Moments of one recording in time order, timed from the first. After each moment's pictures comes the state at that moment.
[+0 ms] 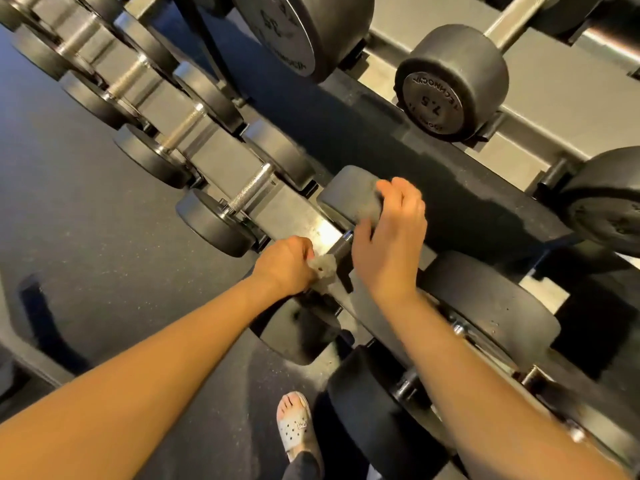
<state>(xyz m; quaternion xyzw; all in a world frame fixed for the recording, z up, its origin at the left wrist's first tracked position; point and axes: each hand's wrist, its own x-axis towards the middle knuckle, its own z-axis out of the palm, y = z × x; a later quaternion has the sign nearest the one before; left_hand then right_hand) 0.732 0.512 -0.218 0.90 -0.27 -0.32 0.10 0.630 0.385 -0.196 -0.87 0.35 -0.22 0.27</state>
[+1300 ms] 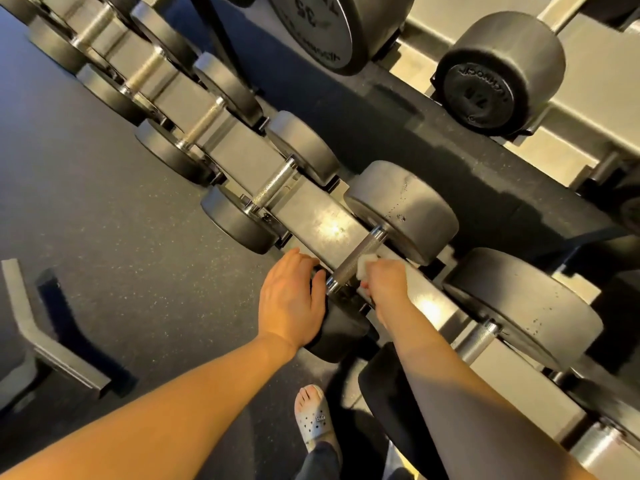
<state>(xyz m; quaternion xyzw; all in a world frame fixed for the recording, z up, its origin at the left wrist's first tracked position) 0.694 0.586 -0.251 0.91 -0.30 -0.10 0.28 0.646 0.423 -0.269 -0.51 0.60 0.03 0.62</state>
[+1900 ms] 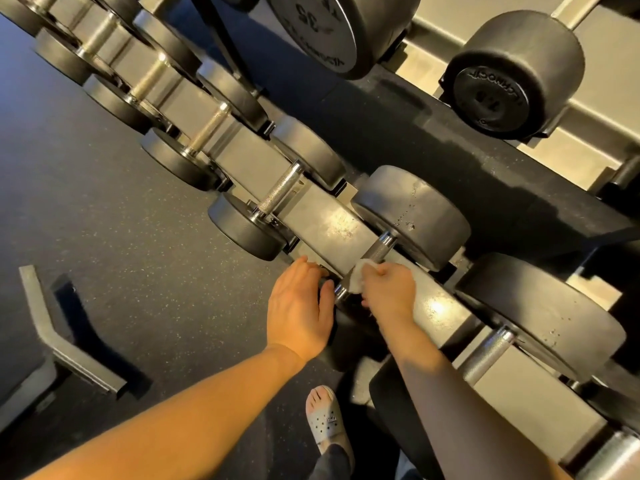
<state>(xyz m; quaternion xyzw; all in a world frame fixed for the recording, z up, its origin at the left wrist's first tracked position) 0.696 0.588 -0.254 0.90 -0.32 -0.11 0.29 0.641 0.443 -0.261 -0.66 0.55 -0.01 0.52</state>
